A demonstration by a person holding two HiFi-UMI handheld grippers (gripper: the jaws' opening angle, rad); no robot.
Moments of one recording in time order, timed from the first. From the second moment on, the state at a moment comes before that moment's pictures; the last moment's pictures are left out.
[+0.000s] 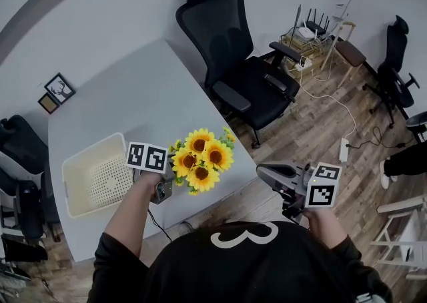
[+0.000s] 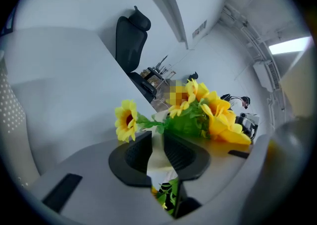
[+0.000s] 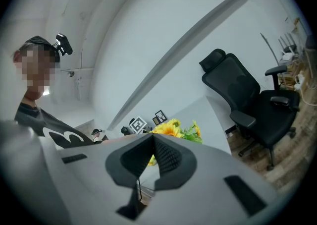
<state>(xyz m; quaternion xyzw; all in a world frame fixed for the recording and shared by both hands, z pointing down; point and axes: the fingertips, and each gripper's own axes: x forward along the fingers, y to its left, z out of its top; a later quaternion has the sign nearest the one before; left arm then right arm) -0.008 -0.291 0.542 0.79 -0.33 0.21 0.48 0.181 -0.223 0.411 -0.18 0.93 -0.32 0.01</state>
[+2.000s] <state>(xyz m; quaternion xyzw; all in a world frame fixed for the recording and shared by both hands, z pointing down) -0.034 -0.247 0.583 0.75 -0.43 0.07 0.50 0.157 -0.222 0.439 -0.12 0.94 -0.31 -0.04</state>
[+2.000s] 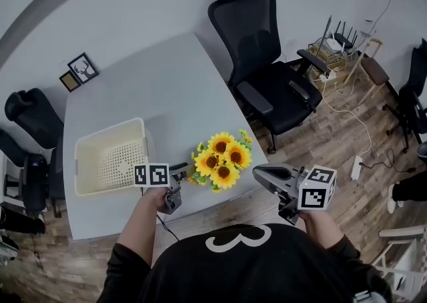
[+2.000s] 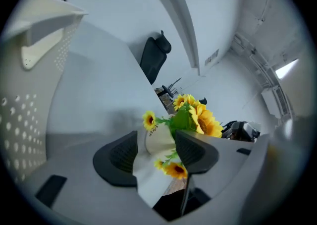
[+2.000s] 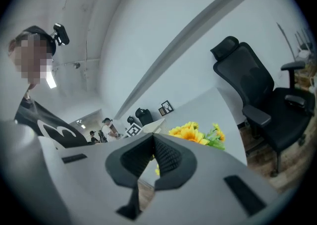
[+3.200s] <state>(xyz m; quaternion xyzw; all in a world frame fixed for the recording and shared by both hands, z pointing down) 0.078 0.058 0.360 0.91 -0.32 -0.07 0.27 0.124 0.049 0.369 -0.05 0.97 -0.23 0.01</state>
